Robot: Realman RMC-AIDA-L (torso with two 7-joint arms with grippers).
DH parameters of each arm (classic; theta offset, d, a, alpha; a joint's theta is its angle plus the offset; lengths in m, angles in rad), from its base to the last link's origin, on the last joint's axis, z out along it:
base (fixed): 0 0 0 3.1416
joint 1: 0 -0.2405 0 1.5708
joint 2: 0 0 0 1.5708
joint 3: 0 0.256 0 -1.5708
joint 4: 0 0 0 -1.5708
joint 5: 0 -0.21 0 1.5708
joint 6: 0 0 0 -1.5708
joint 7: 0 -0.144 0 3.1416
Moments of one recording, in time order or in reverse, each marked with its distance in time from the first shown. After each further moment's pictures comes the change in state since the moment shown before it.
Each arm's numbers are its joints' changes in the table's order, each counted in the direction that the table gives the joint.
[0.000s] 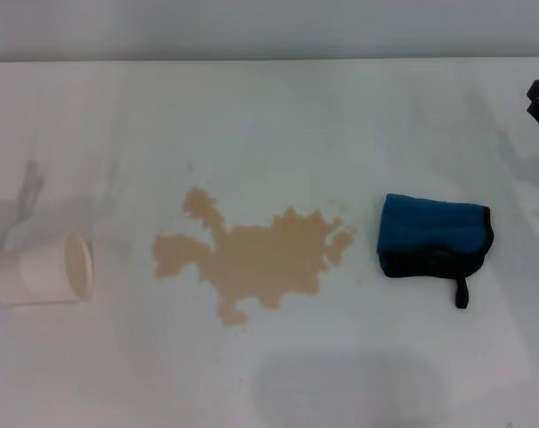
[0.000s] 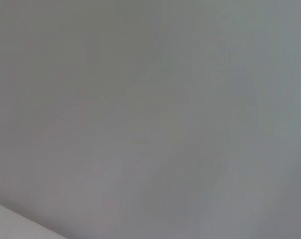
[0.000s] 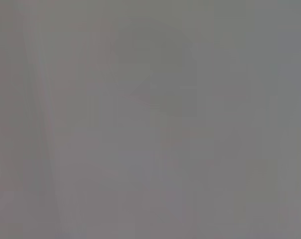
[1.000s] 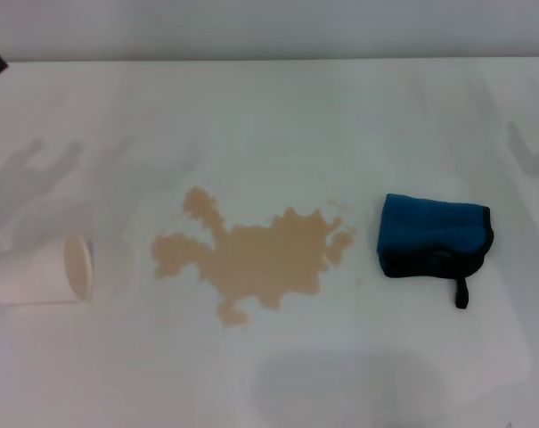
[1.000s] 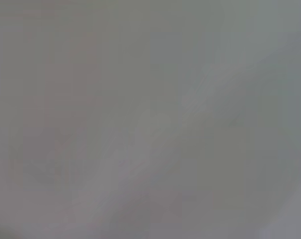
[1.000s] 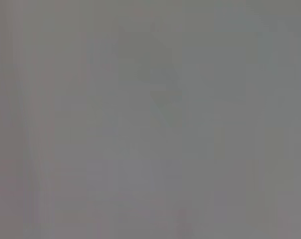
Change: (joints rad) left arm -0.054 0.208 -0.001 0.402 -0.621 -0.029 0.838; right arm 0.007 -0.007 0.010 -0.028 -0.024 0.011 0.016
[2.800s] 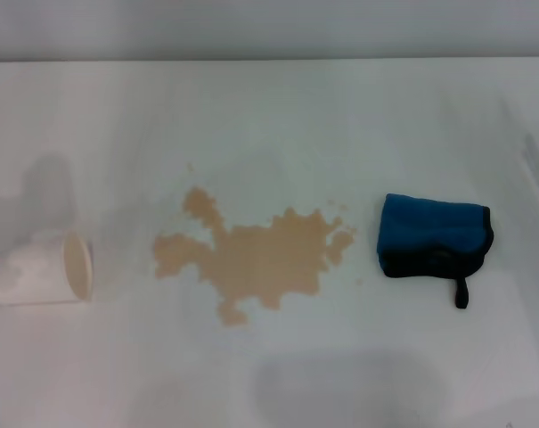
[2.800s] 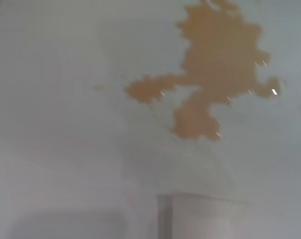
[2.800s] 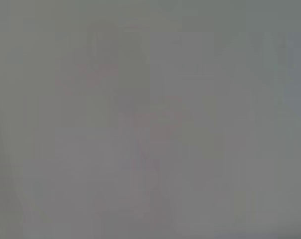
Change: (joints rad) left arm 0.264 0.082 -0.080 0.767 -1.524 0.613 0.108; right arm 0.019 0.009 -0.002 0.039 -0.047 0.004 -0.009
